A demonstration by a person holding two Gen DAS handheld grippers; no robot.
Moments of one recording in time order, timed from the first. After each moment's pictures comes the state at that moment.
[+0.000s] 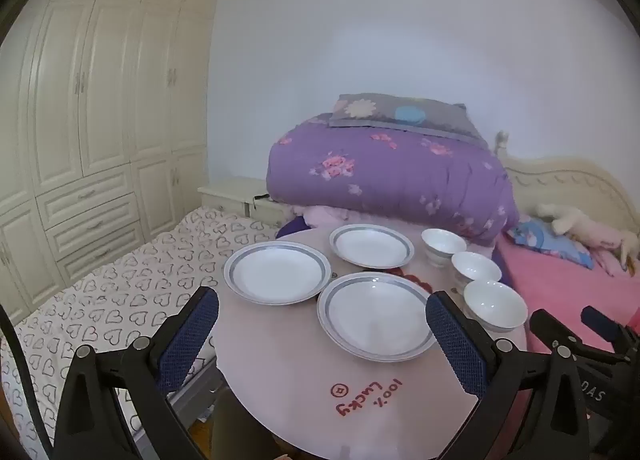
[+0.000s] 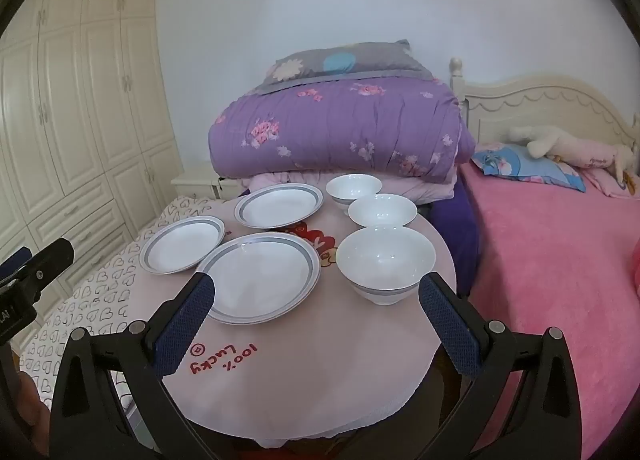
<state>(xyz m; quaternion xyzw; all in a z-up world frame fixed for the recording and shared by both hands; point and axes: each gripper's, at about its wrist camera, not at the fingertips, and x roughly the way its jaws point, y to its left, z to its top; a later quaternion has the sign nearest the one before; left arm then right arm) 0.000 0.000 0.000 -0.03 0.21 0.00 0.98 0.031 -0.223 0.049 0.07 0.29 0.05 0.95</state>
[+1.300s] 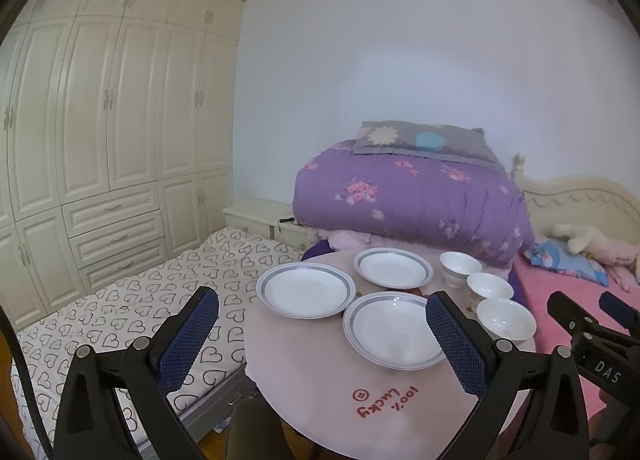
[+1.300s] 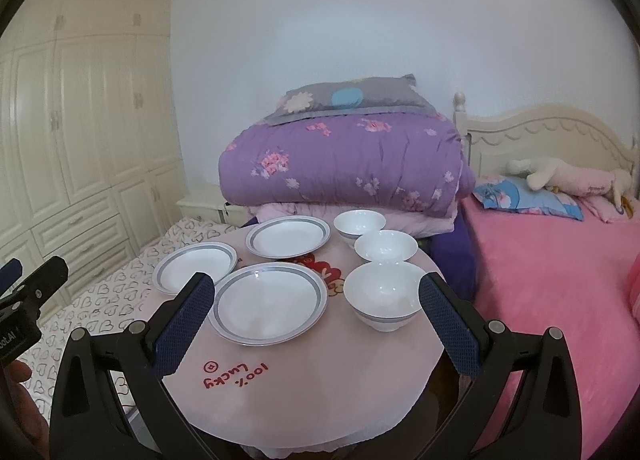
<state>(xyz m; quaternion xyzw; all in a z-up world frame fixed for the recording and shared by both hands) -0.042 -0.013 0.021 -0.04 0.17 0.05 0.98 0.009 -0.212 0.076 0.05 0.23 0.06 0.97</state>
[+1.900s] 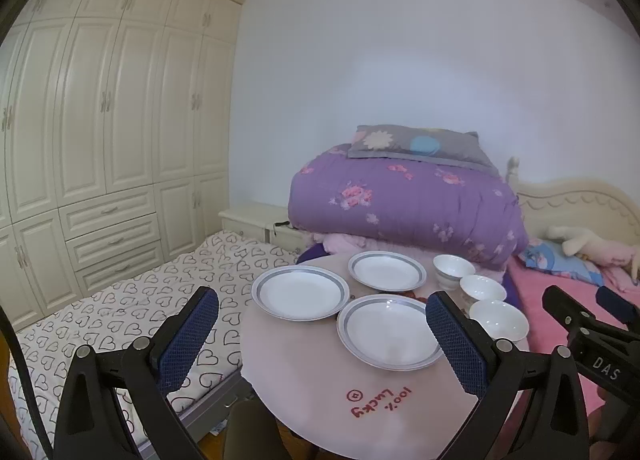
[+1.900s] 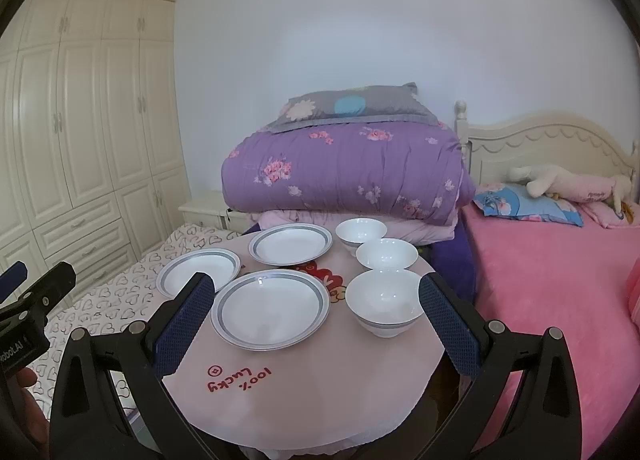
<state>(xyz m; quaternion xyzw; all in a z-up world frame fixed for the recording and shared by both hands) -0.046 -0.013 0.010 -0.04 0.16 0.04 0.99 0.000 -0.210 0.081 0.05 0.22 0.06 0.97</state>
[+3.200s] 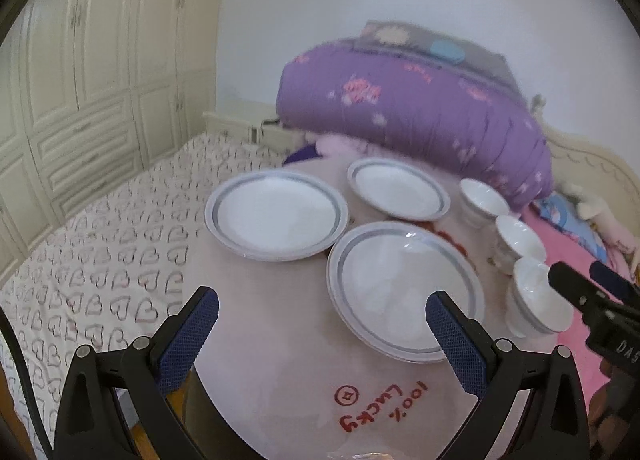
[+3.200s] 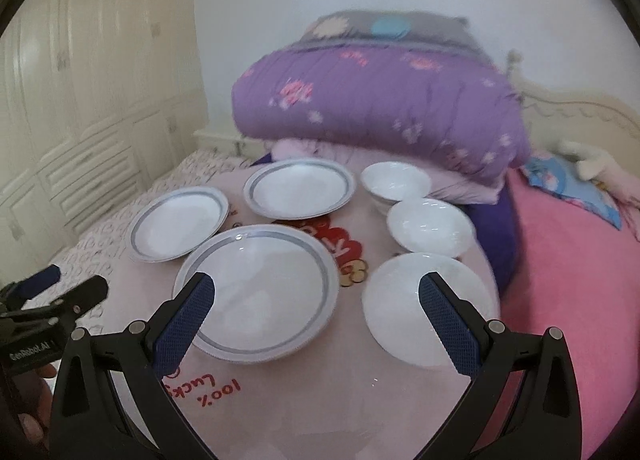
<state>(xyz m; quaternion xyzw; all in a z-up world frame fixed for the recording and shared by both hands) 0.151 0.008 -0.038 -0.08 0.35 0.02 0.93 0.145 -0.194 0.016 0.00 0.36 0.13 0.92</state>
